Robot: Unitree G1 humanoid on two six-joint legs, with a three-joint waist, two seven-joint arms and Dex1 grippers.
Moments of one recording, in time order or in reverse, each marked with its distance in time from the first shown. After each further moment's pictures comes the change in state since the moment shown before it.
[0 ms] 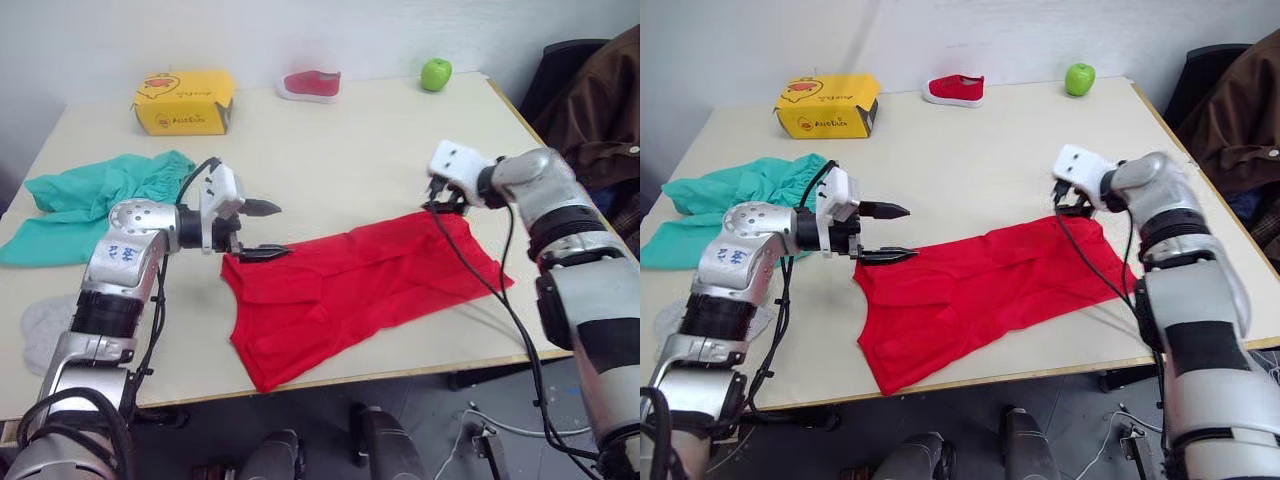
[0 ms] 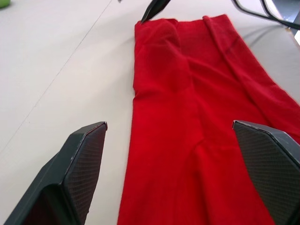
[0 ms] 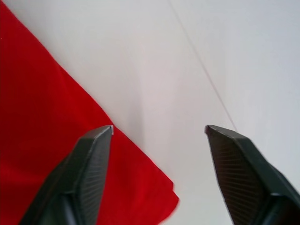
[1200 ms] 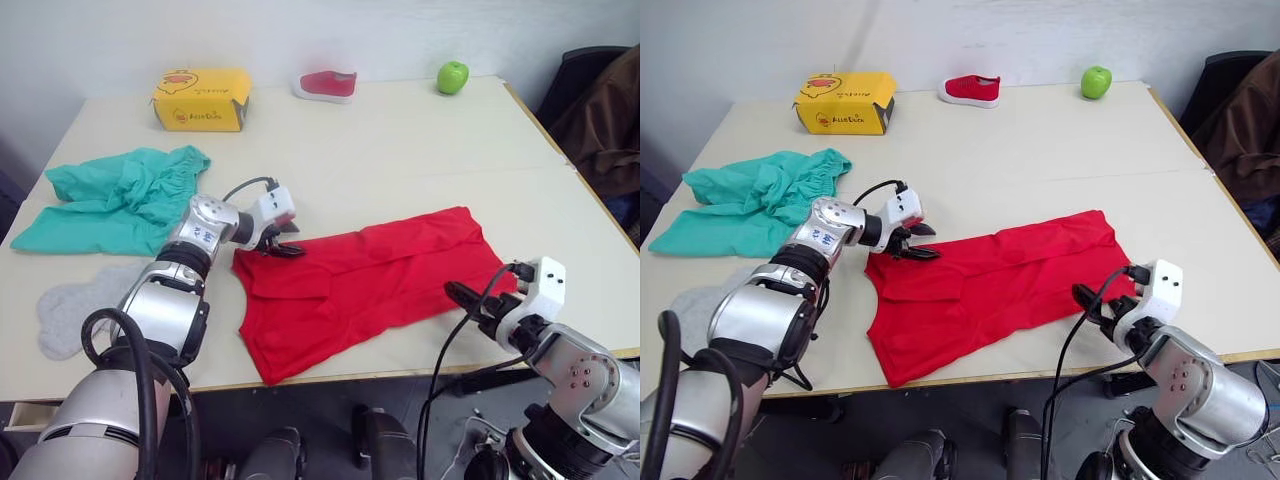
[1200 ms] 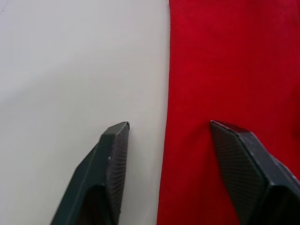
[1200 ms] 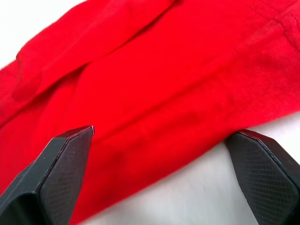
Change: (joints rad) left arm -0.397 -0.269 -0.096 0.939 0.459 -0.425 0.132; right arm 0.941 0.567 -0.889 -1.859 0.449 1.672 -0.513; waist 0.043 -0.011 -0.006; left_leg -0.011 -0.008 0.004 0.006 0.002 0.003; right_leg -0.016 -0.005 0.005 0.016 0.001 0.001
